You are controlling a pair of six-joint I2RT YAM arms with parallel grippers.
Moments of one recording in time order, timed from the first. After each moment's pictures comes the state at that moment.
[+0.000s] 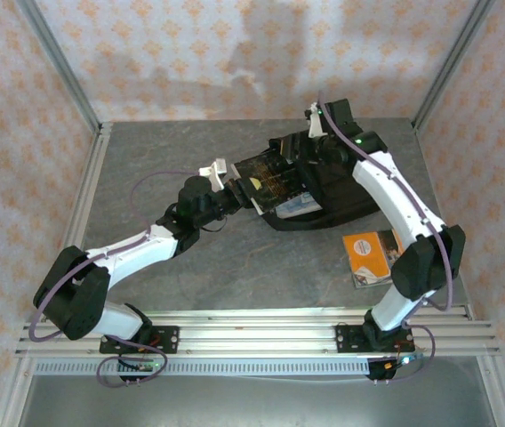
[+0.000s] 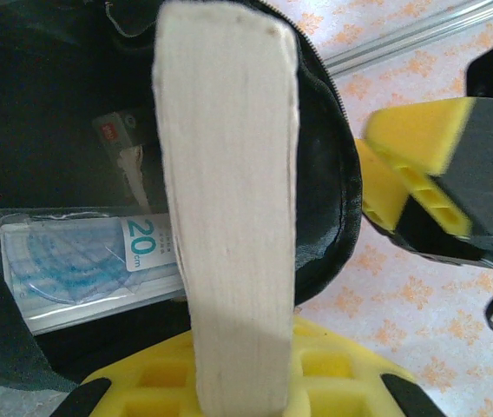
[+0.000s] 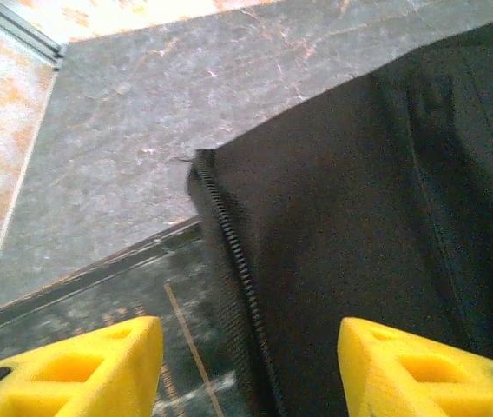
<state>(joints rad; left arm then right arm) -0.56 1.41 0.78 0.44 0.24 -1.13 0.38 1.66 1.66 -0.77 -0.23 0.39</state>
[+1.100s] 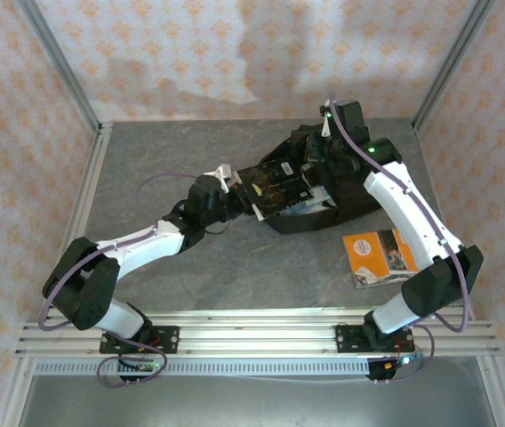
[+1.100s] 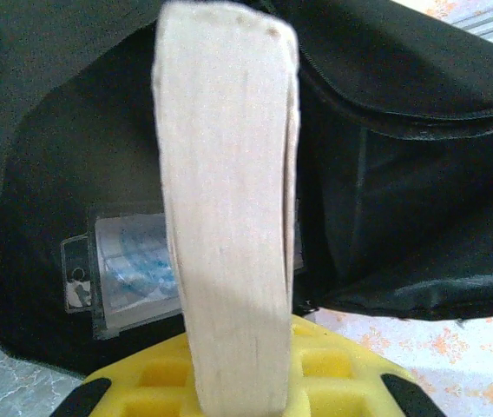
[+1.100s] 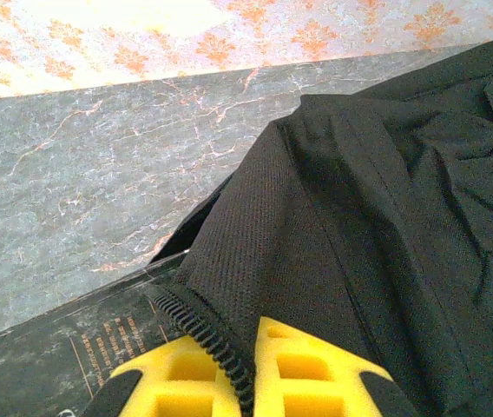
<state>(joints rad) -0.56 1.47 0.81 0.32 0.21 -1.12 0.40 1.52 1.62 -0.78 0.03 0.36</state>
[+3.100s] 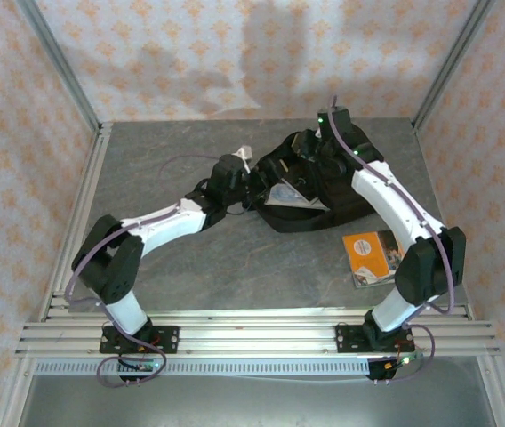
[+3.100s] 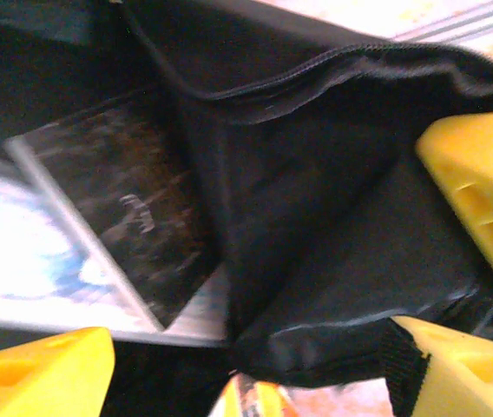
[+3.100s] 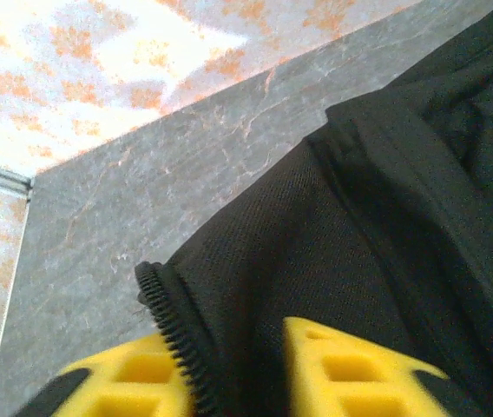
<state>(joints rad) -0.60 1.67 1.09 0.22 0.18 -1.12 0.39 1.60 1.50 -0.53 -0.04 0.64</state>
